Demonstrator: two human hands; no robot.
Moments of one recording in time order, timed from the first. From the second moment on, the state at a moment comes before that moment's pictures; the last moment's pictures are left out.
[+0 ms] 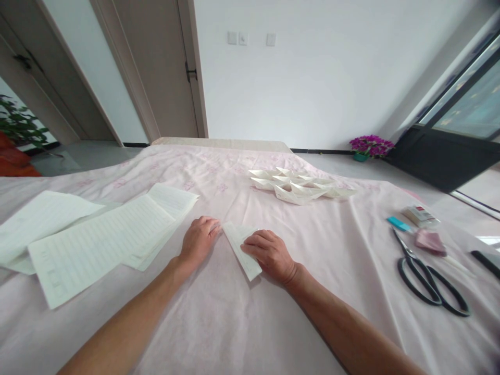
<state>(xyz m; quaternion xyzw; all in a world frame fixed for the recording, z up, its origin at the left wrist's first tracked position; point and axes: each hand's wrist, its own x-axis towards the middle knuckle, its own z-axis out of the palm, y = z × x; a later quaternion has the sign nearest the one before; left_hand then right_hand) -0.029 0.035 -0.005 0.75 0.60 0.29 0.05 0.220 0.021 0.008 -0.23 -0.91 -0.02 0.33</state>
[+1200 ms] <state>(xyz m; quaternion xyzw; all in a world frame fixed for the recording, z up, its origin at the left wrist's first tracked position) -0.034 0.043 -0.002 0.73 0.56 0.35 0.17 0.217 0.016 0.014 -0.16 -0.94 -0.11 0.30</state>
